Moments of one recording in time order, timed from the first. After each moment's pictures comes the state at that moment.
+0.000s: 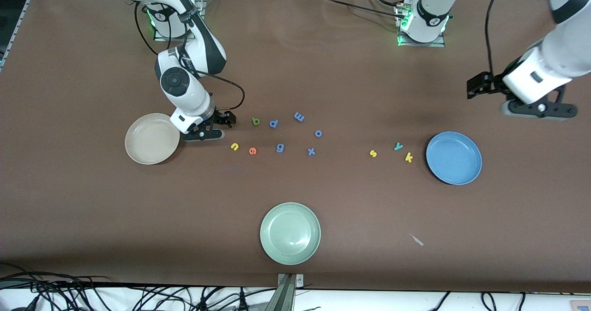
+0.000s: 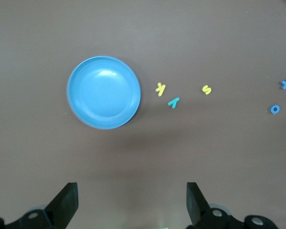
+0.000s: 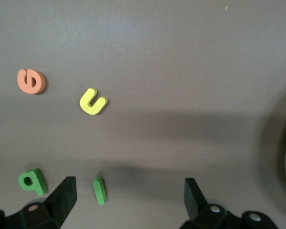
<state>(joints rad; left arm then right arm) 0.07 0.06 -0.20 -1.68 0.00 1.60 -0.03 0.53 0.34 -0.06 -2.19 0.09 2.48 0.32</state>
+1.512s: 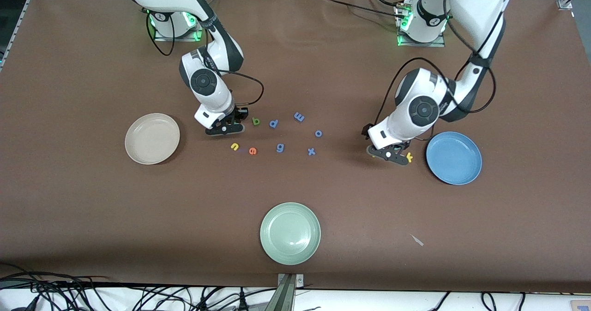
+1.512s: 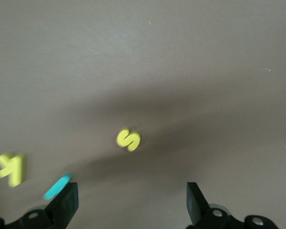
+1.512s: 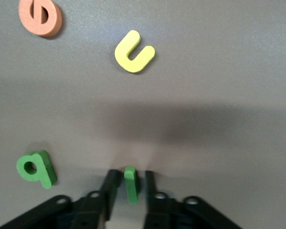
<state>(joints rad) -0.19 0.48 -0.20 -1.98 -0.01 2.35 -0.05 0.57 0.43 -0.01 -2.20 0.09 2.56 0.36</state>
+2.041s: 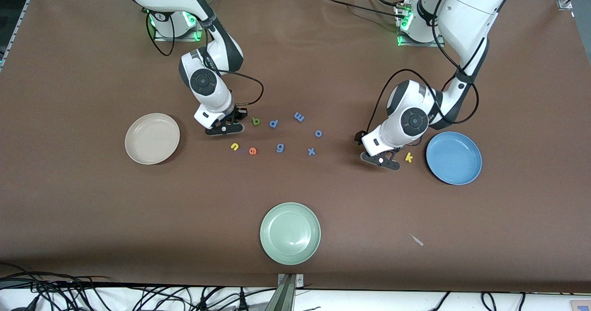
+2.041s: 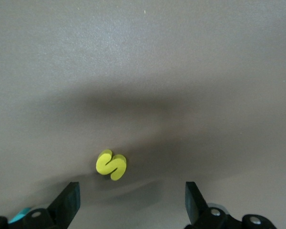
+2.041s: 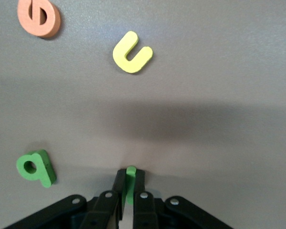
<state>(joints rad) -0.21 0.58 -0.19 -1.95 -0.06 2.42 -0.05 0.57 0.43 -0.01 -2.18 0.09 2.51 0.36</state>
